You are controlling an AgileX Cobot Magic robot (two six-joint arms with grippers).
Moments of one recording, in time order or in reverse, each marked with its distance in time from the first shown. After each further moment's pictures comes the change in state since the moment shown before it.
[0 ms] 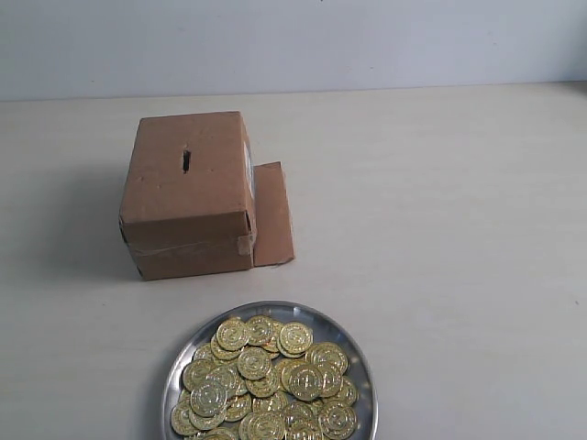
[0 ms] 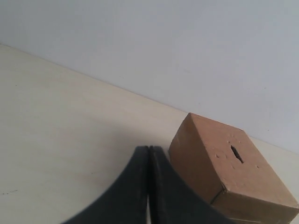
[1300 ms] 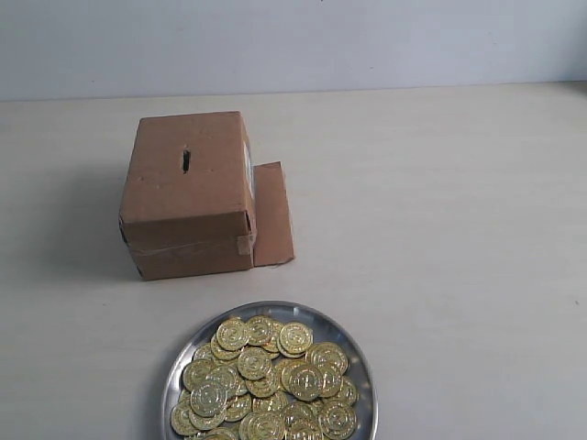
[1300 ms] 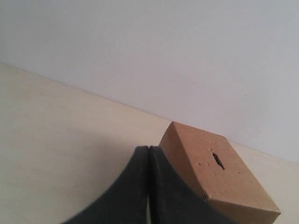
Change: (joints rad) left arm -0.044 0.000 0.000 -0.001 -0.055 0.000; right arm 0.123 0.000 0.000 -0.254 0.000 0.000
